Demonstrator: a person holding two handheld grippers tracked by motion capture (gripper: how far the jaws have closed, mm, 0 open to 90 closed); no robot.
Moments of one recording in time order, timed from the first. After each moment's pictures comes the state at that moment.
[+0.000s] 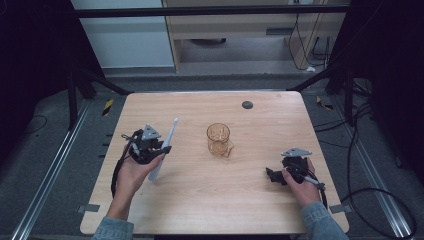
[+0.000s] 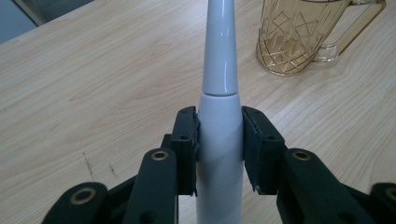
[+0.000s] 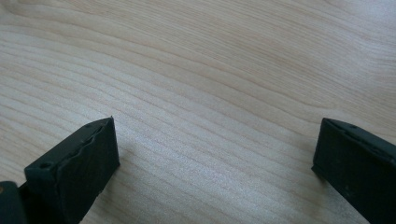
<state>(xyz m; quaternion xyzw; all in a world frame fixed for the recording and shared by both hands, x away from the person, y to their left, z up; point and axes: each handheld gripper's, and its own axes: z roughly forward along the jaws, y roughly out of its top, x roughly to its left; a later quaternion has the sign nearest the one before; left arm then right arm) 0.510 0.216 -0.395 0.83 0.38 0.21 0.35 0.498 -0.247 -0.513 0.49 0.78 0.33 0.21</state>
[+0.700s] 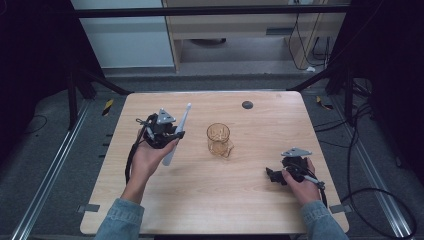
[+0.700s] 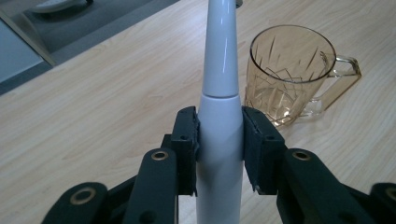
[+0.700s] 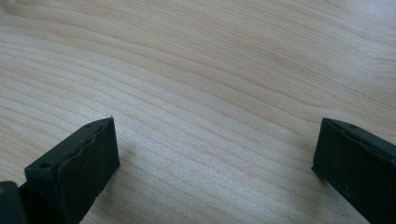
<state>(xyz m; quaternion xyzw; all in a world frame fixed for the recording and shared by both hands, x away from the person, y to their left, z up) 0.539 0.176 -0.364 0.83 0.35 0.23 0.36 0.498 -0.247 -0.513 0.49 0.78 0.33 0.21</state>
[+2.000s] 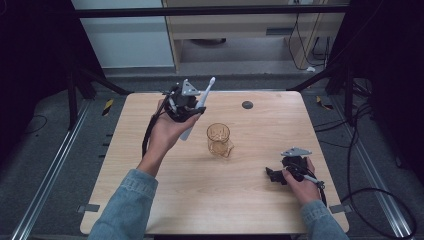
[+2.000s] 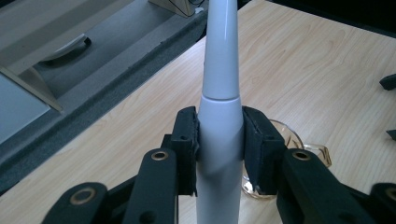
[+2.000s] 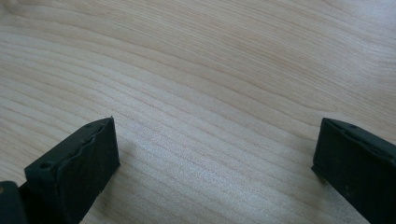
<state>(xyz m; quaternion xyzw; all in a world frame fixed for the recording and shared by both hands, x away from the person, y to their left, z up) 0.572 0.110 -0.297 0.85 0.29 0.25 0.36 0.499 -0.246 -0.512 0.49 0.78 0.33 0.20</state>
